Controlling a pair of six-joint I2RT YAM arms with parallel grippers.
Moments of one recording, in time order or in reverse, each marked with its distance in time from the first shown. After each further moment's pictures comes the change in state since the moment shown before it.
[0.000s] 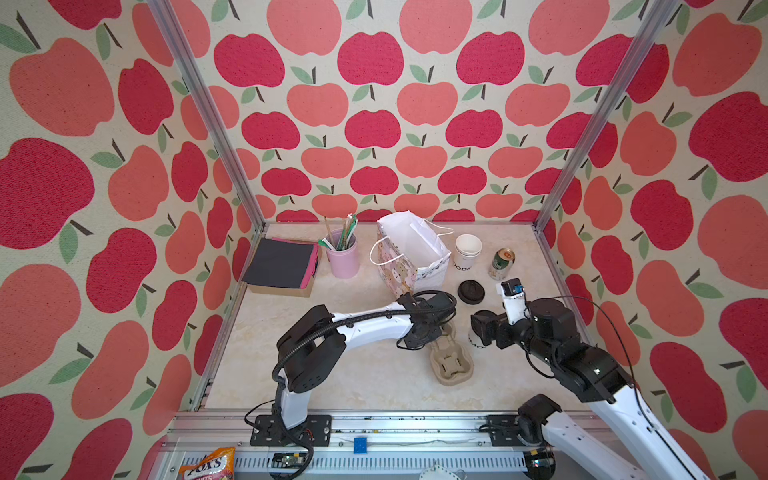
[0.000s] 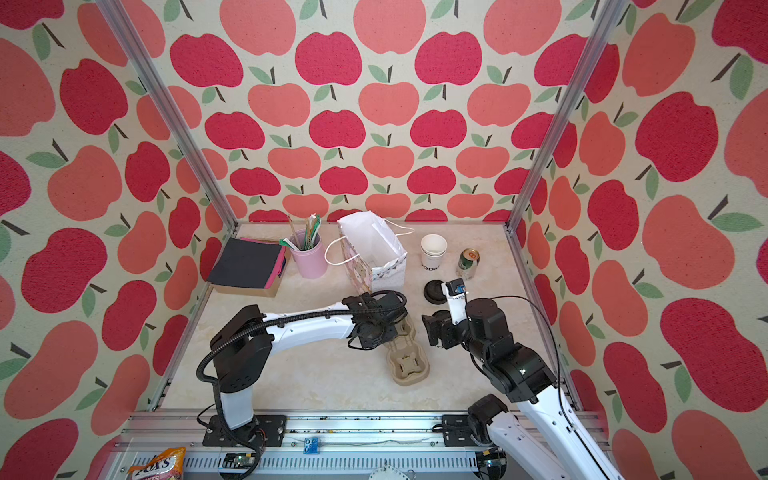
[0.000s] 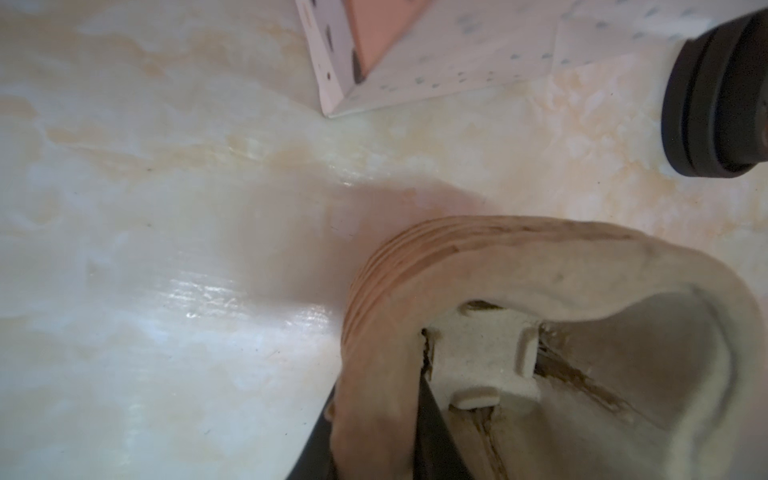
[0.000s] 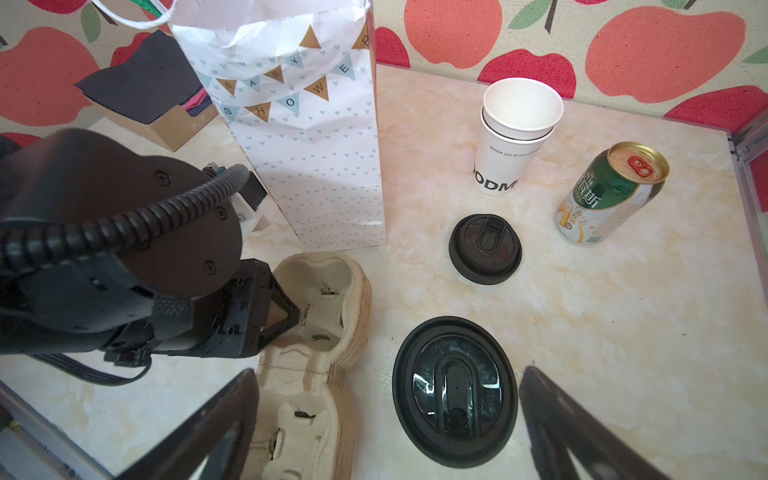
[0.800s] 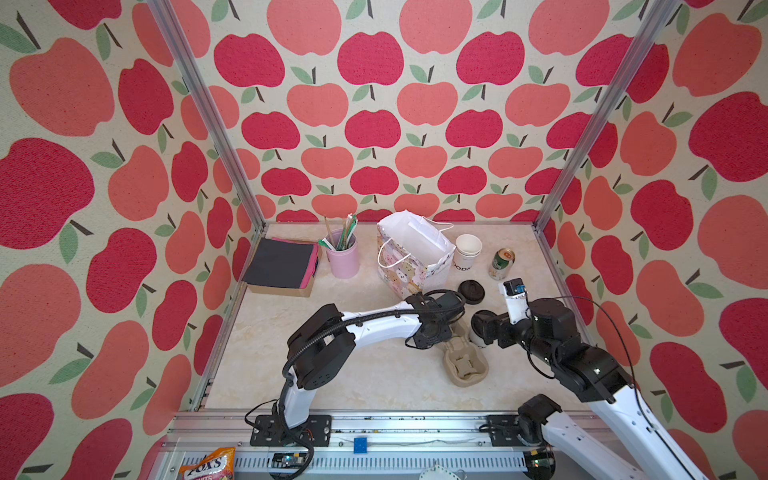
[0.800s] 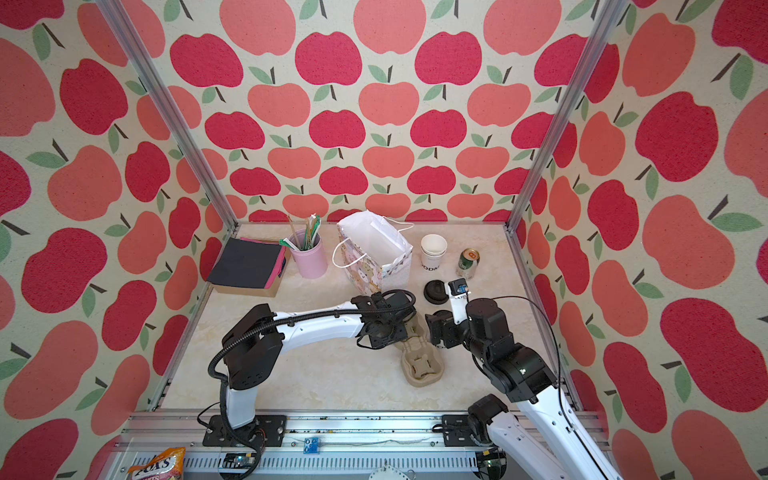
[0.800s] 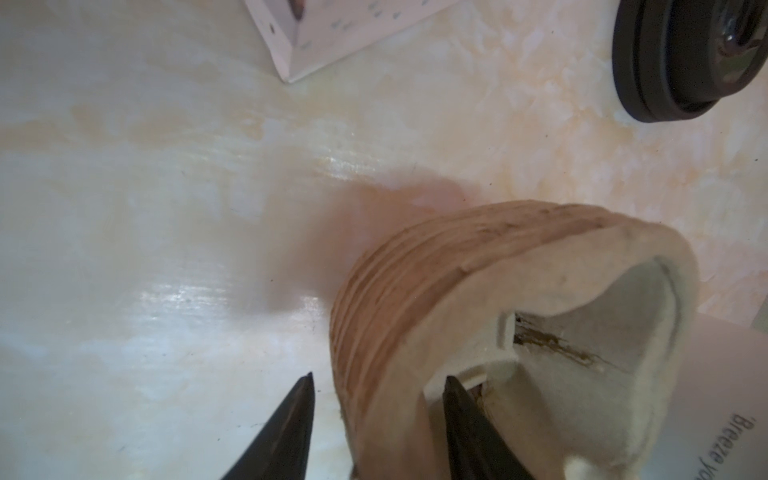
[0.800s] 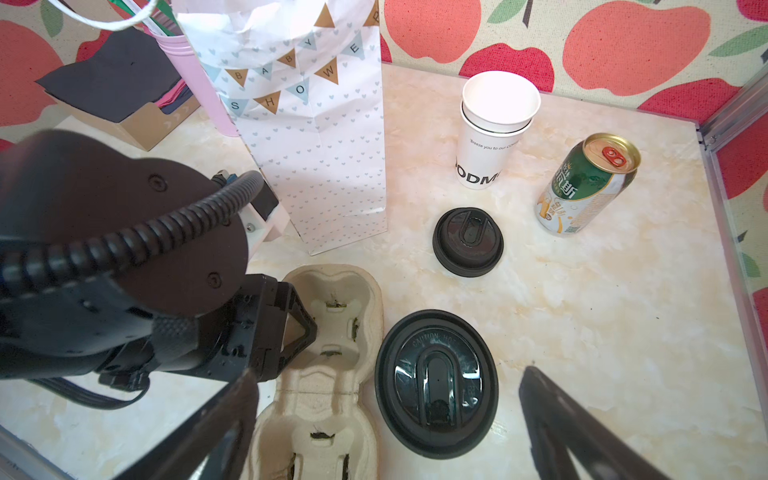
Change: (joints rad) left arm -0.019 0.056 0.076 0.019 0.048 0.055; right arm -0.013 0.000 0.000 -0.013 0.031 0.000
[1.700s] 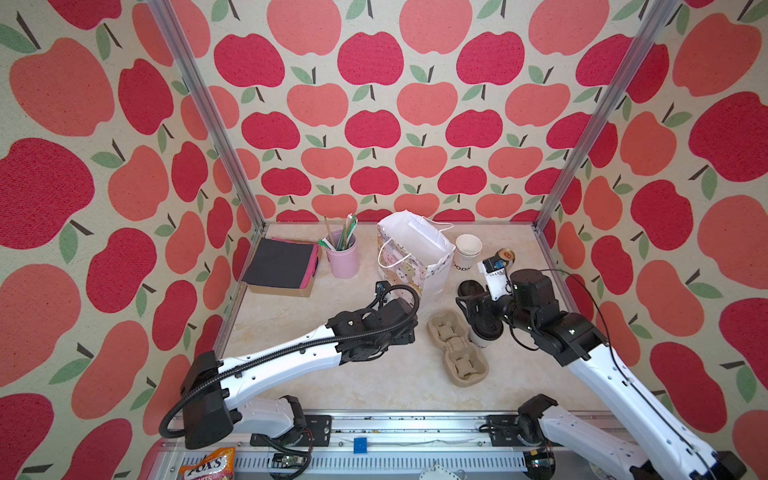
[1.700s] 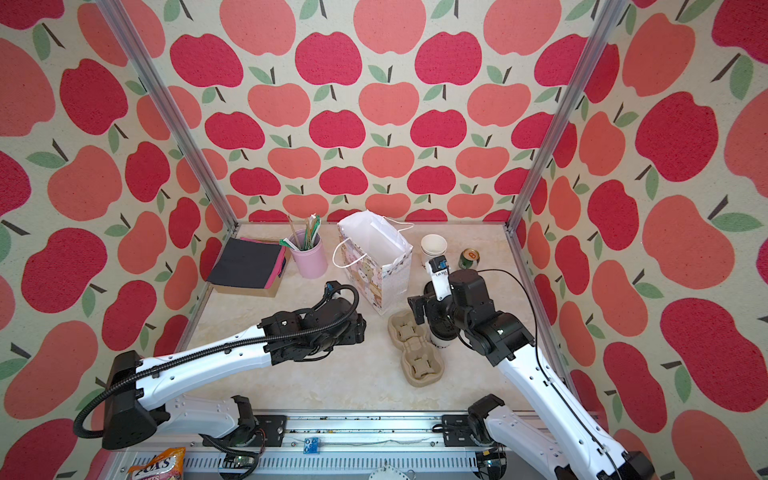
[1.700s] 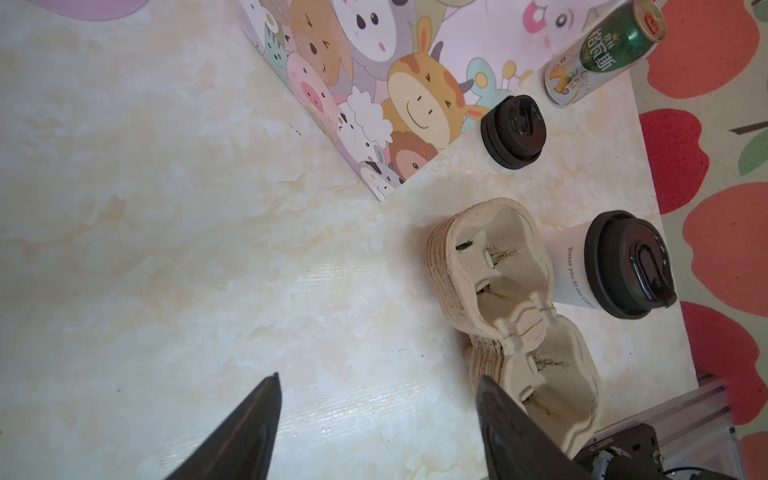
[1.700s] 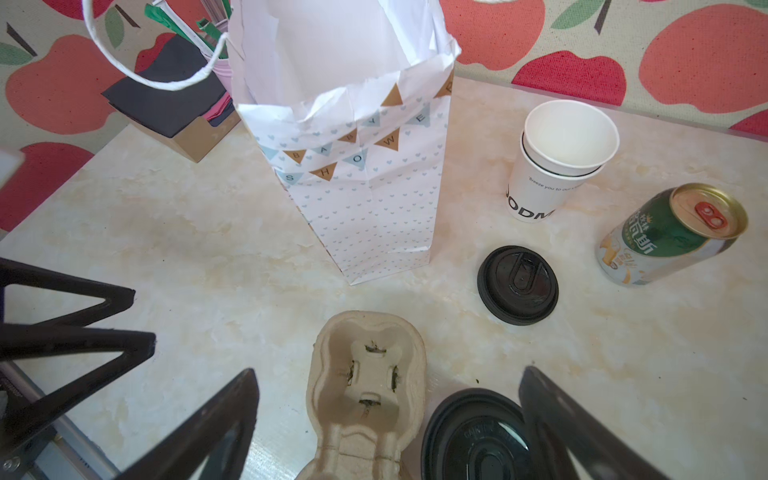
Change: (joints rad) left arm -0.023 -0.750 -0.445 -0.017 -0.279 0.359; right arm 0.000 0.321 0.215 0.083 -0.121 -0.013
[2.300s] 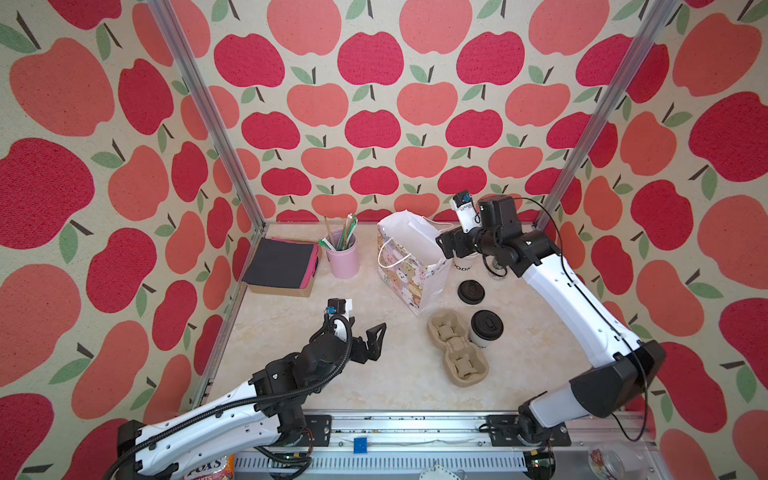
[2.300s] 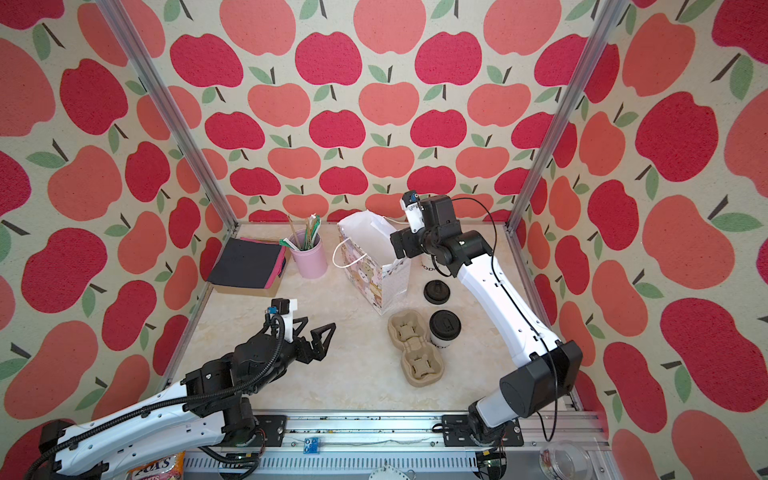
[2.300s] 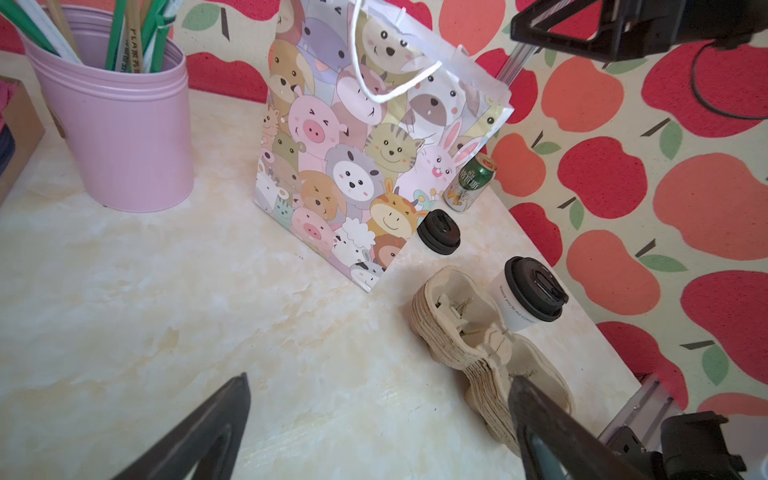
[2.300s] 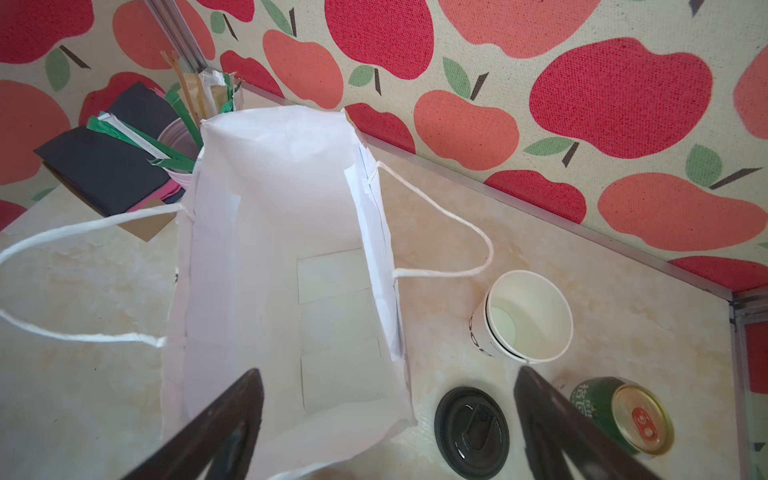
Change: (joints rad) left arm -0.002 -0.659 -0.485 0.399 -0.118 0.330; right arm -0.060 0.614 0.677 -0.073 0.019 -0.156
